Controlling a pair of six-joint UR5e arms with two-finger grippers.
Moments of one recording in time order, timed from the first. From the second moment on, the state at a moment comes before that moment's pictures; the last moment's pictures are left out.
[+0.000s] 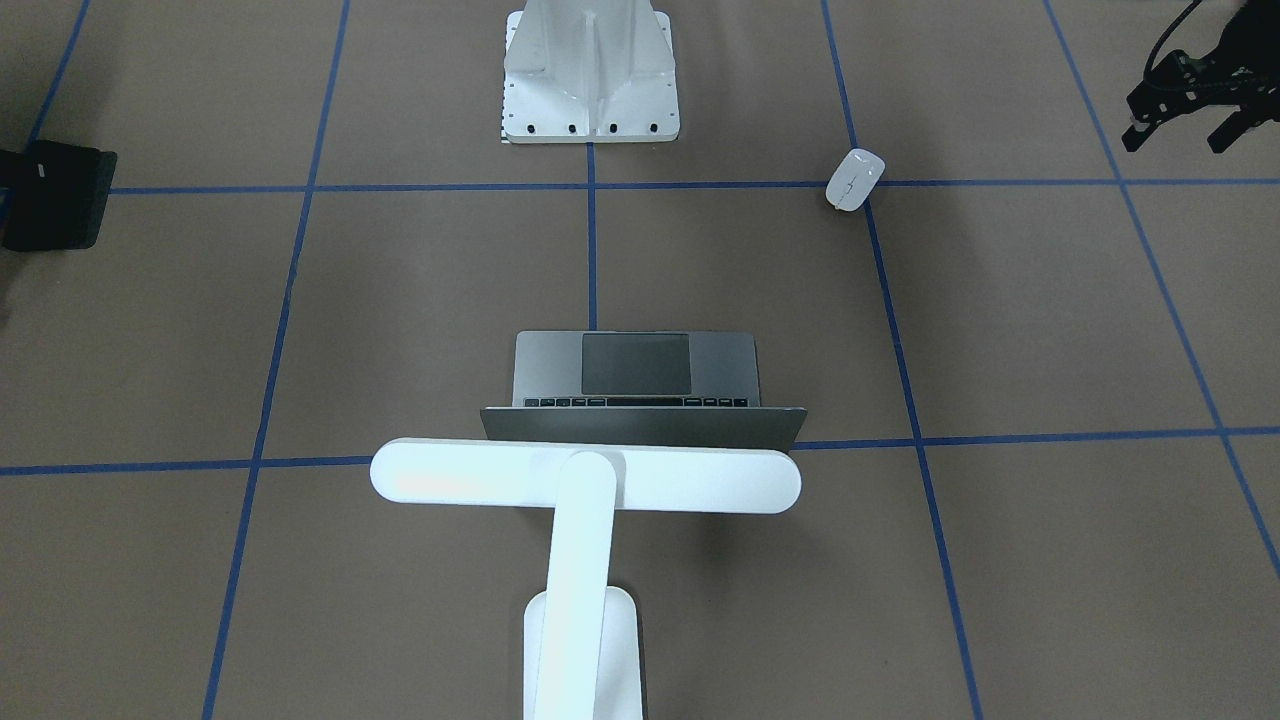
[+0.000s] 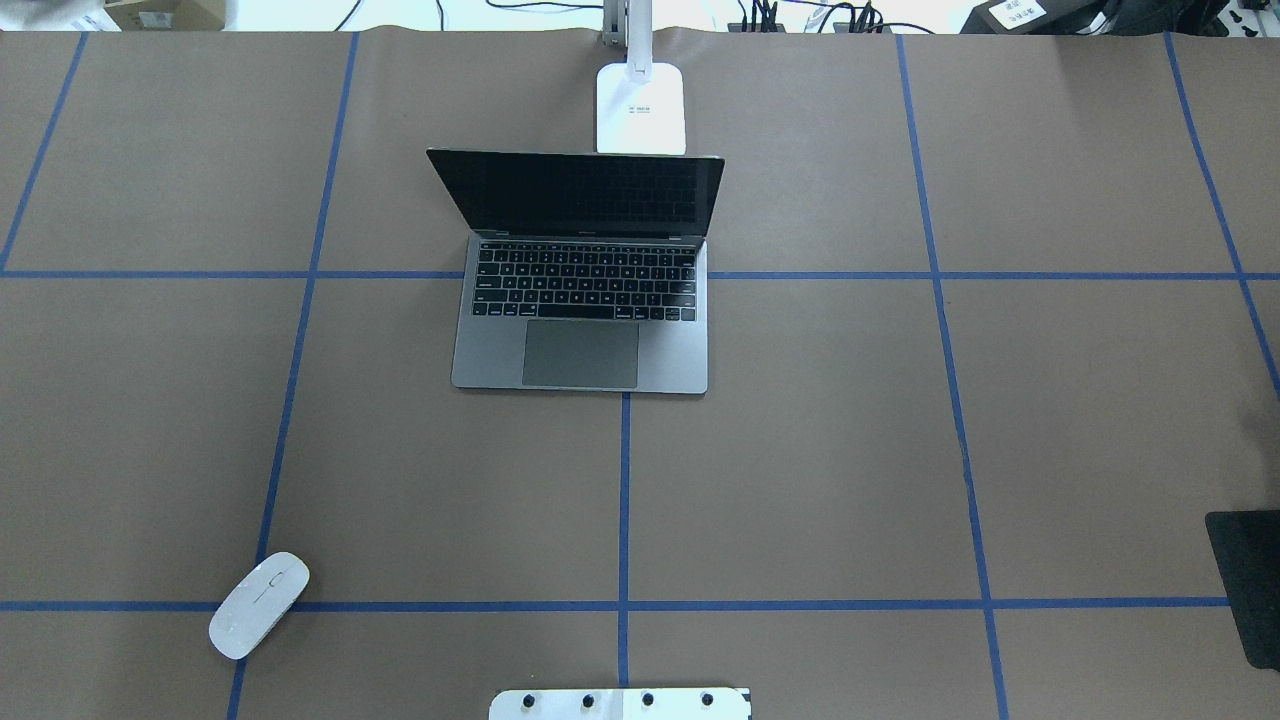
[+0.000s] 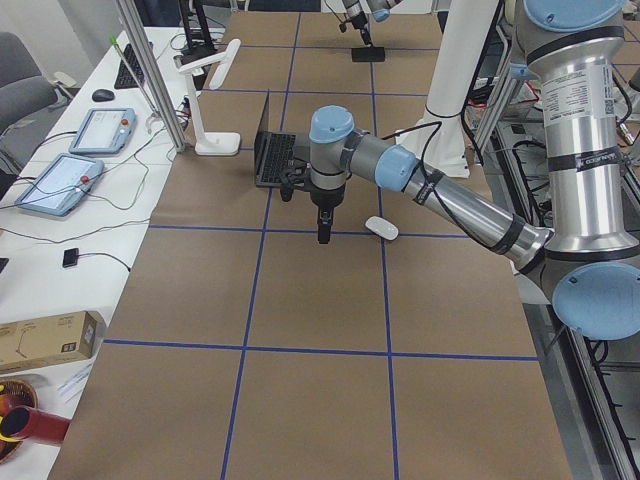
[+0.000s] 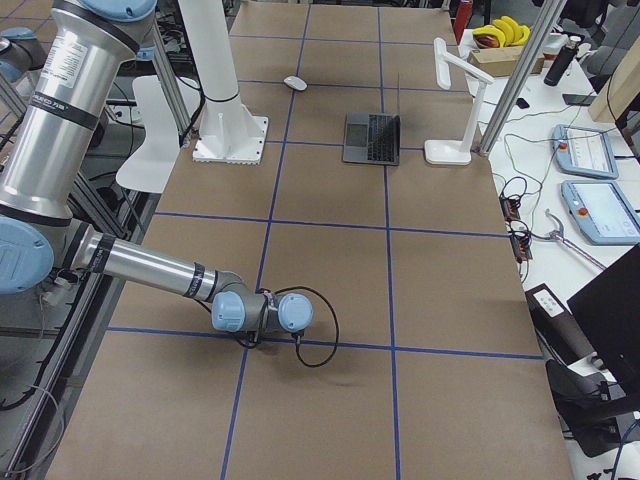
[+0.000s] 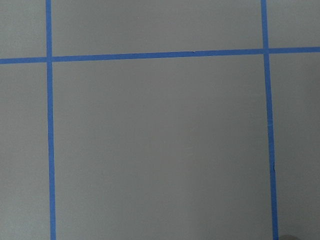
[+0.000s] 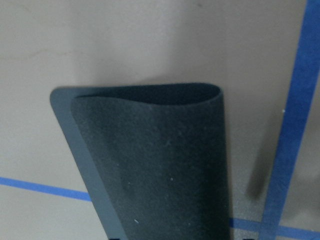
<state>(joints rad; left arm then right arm) -1.25 -1.39 -2.27 -1.44 -2.29 -0.46 1.10 -1.95 1.54 -1.33 2.73 0.16</state>
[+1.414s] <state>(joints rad) -1.30 -1.40 -2.25 -1.42 -2.36 -0.41 1.10 -1.93 1.74 -1.32 2.73 0.33</state>
